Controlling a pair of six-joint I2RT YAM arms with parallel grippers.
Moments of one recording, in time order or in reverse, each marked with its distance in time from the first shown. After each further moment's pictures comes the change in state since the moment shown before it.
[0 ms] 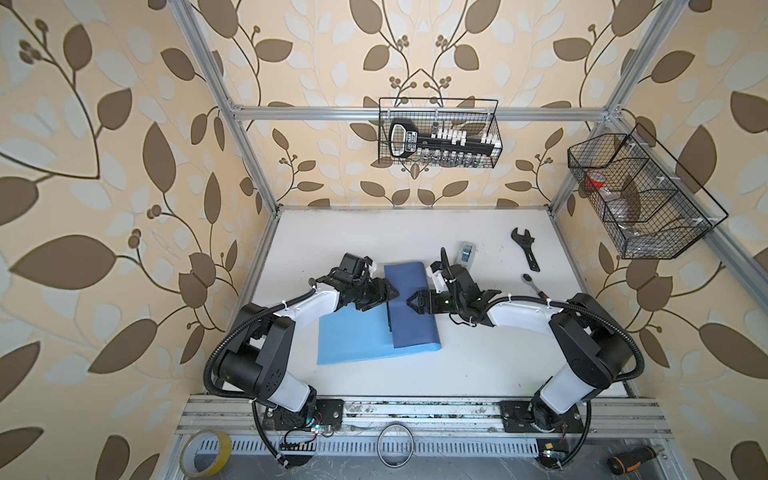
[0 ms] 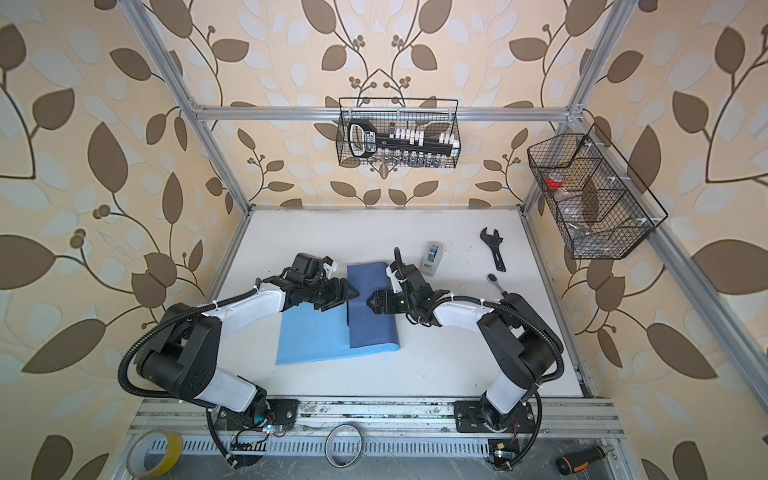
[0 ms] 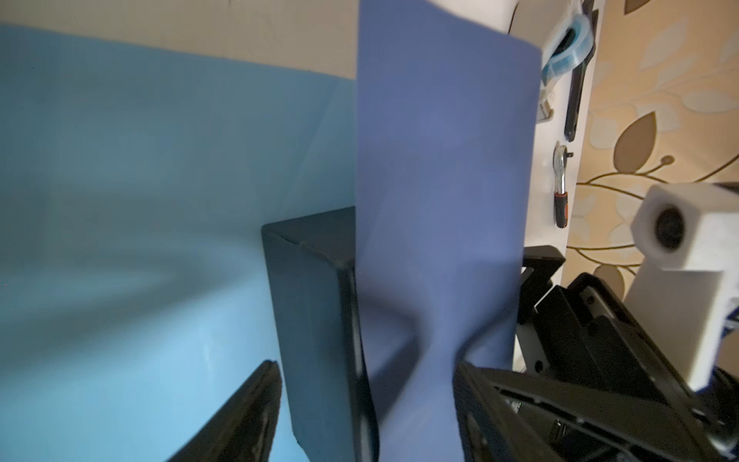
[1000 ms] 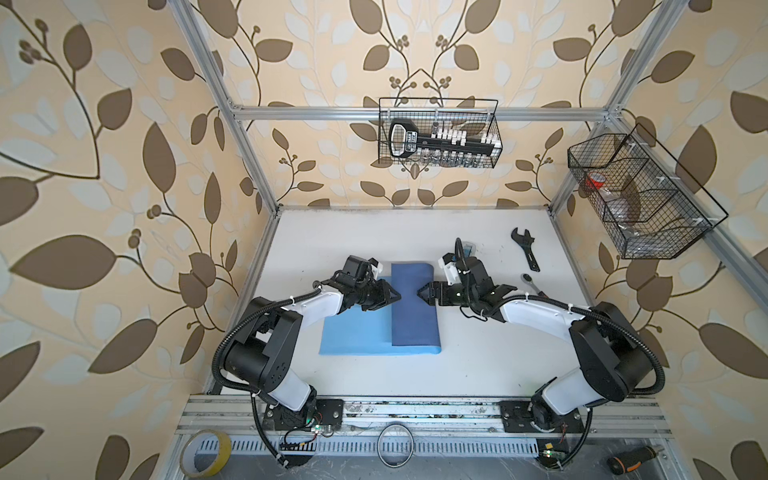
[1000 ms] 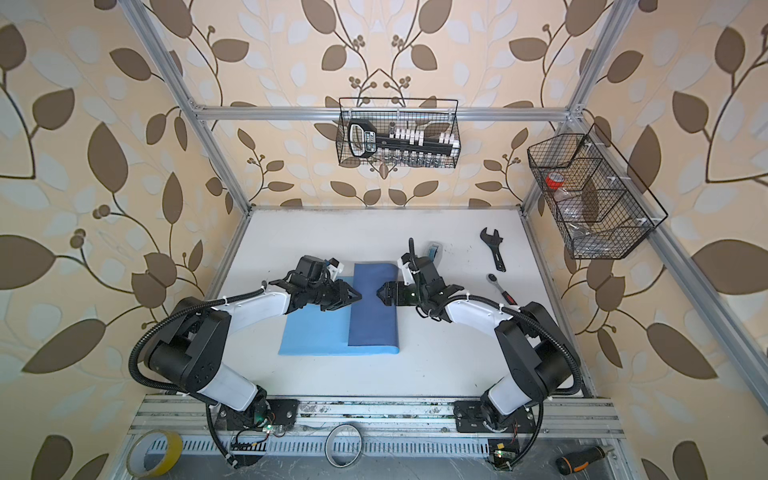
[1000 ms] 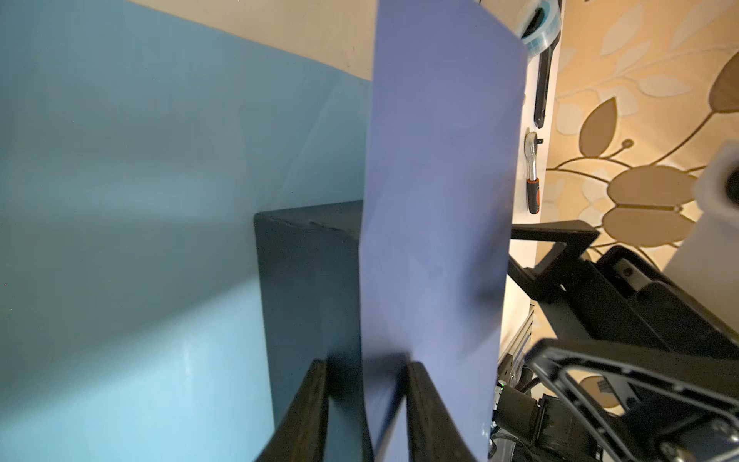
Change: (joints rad) left arm -0.011 0.036 -0.037 0.139 0.079 -0.027; right arm -0.092 -0.085 0.000 -0.076 -0.035 -0.039
